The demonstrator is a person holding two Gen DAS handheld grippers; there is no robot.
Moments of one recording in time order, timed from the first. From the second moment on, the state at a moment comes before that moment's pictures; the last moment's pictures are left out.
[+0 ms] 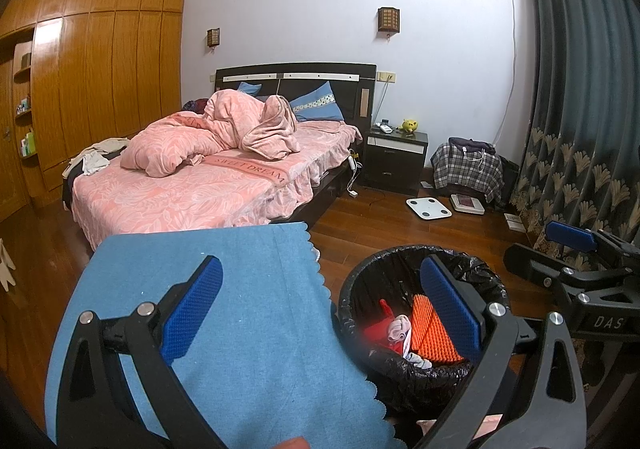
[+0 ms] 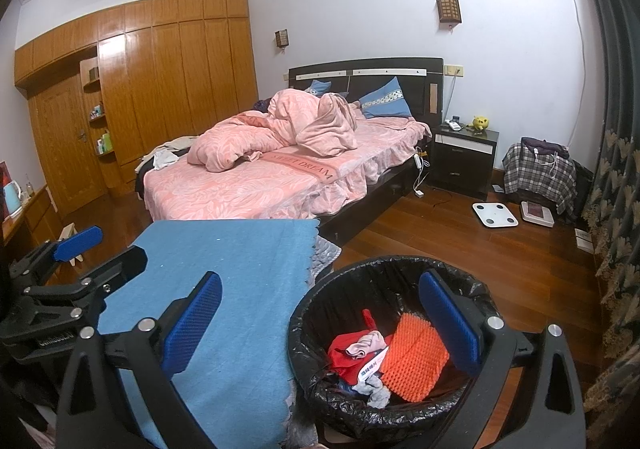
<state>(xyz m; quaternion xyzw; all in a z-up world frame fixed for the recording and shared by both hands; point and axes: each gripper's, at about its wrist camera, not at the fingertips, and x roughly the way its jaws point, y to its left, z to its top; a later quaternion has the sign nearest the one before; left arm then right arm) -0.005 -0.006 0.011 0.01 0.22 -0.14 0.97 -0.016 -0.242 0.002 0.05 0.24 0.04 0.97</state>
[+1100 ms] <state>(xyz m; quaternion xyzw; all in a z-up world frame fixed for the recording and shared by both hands) -0.008 -0.004 0.015 0.01 0.22 -0.14 0.97 -0.015 -0.243 0.003 0.05 0.24 0.04 0.97</state>
